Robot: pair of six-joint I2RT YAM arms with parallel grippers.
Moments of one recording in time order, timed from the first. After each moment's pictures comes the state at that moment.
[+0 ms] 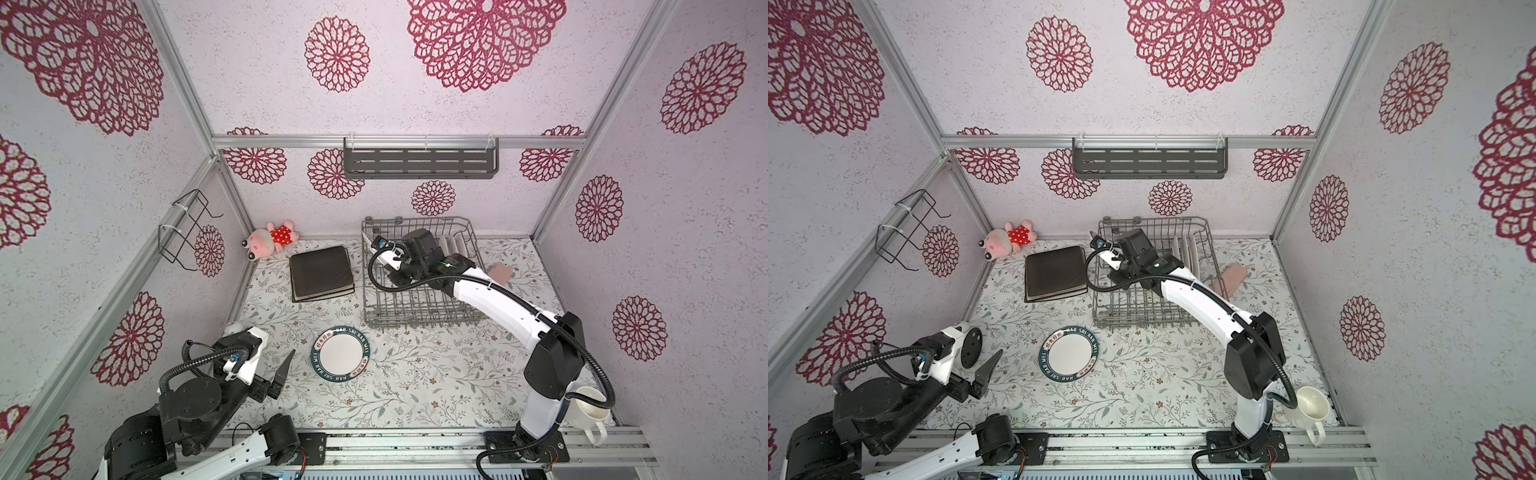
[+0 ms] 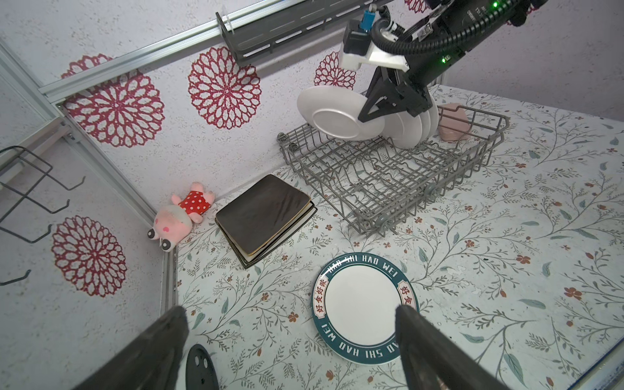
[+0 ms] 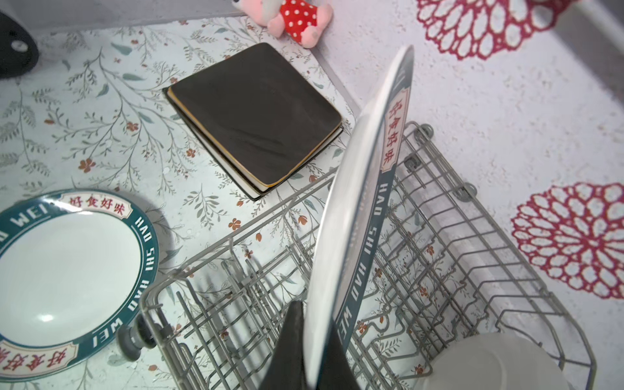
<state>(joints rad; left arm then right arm) -1.06 0.30 1.08 -1.14 -0.69 0.03 0.78 1.81 1.68 -0.50 0.00 -0.46</state>
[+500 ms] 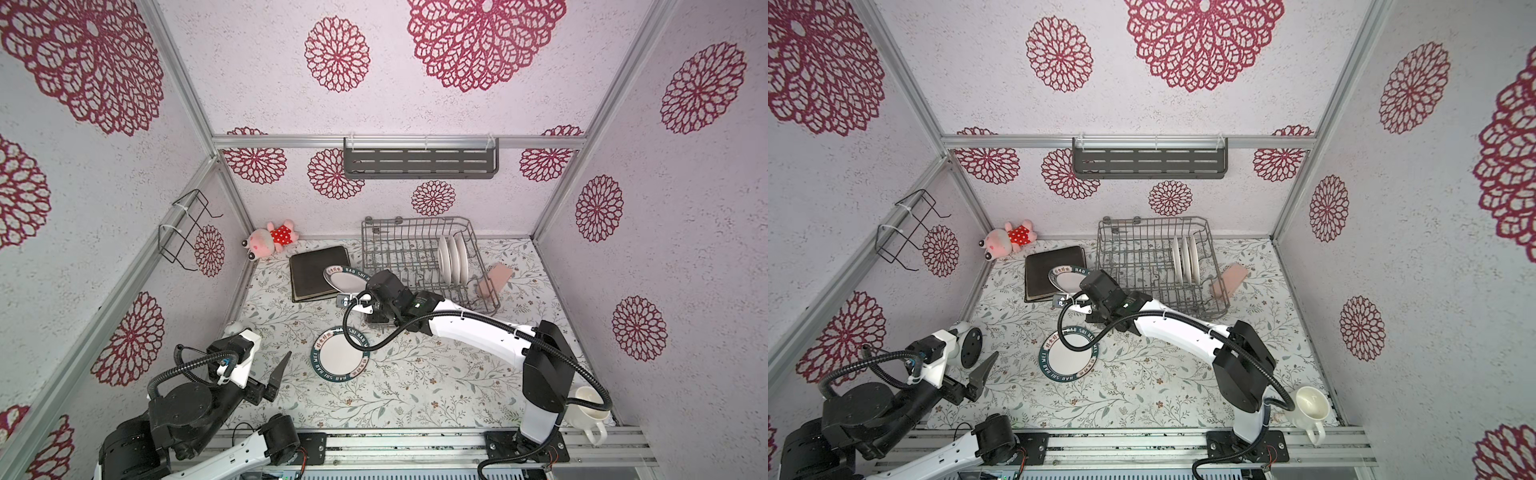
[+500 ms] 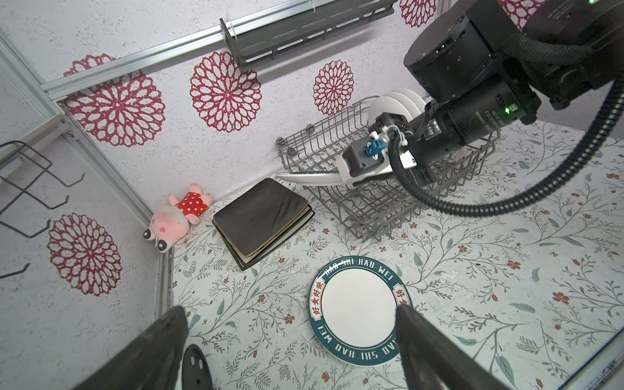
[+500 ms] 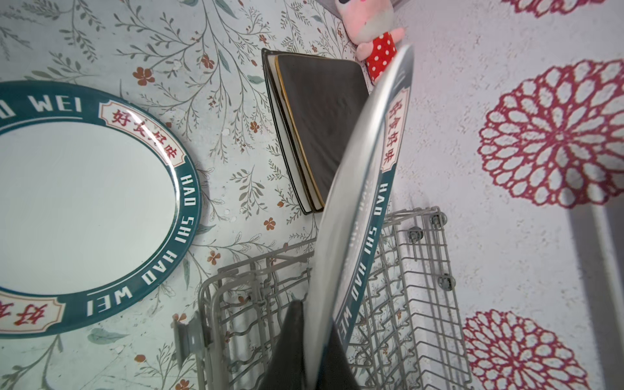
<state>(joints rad) -1.06 0.26 1.08 -1.15 -0.68 0.02 1.01 1.80 1.49 -0.31 0.22 -0.81</state>
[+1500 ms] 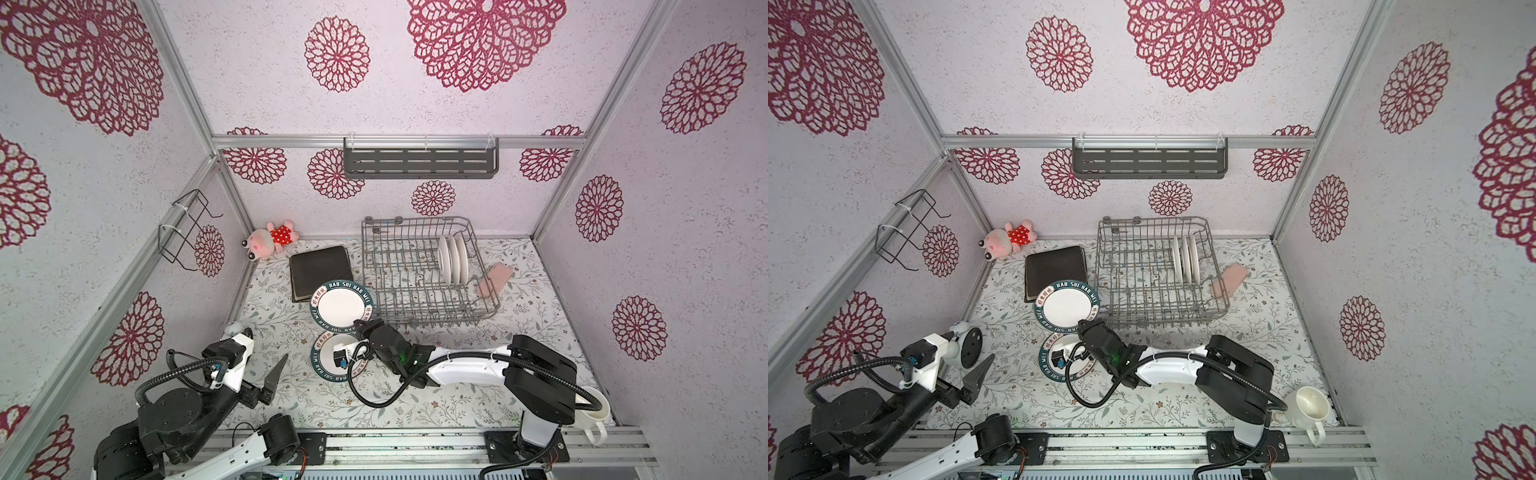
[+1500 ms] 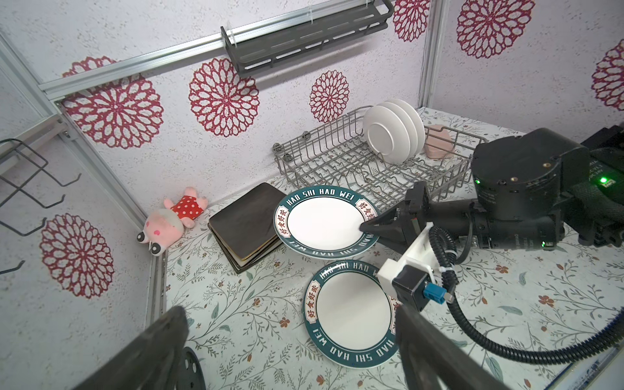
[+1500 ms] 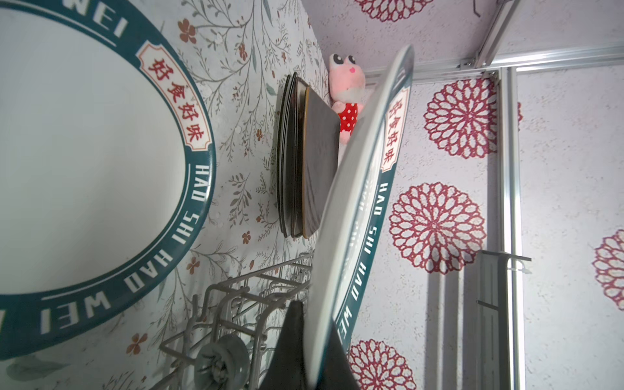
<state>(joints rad) -1.06 0.22 1.08 -1.15 -0.66 0.02 1.20 1.78 1.01 0.44 0.46 -1.28</state>
